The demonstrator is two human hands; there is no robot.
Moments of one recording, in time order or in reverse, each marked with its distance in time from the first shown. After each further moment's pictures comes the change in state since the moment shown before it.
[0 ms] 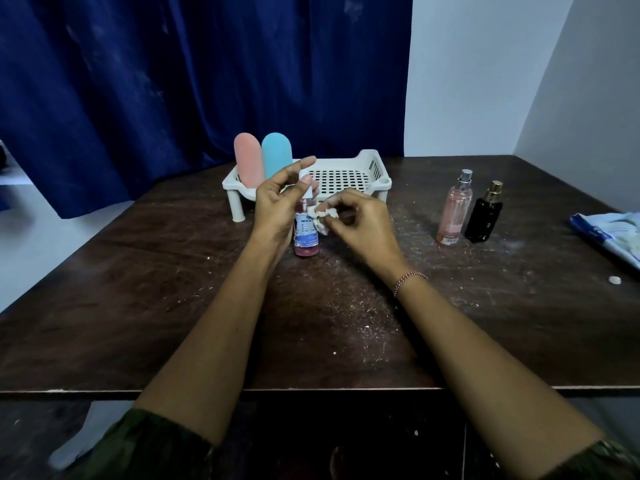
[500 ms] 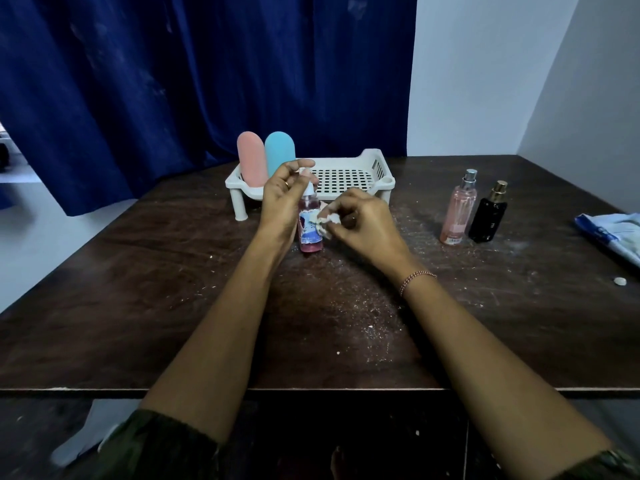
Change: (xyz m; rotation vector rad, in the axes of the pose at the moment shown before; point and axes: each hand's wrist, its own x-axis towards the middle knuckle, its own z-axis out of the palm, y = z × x) left_hand 0.003 0.002 0.002 0.005 0.006 -0.033; right_hand 0.002 -0.001 -0.005 -0.185 -0.113 -0.051
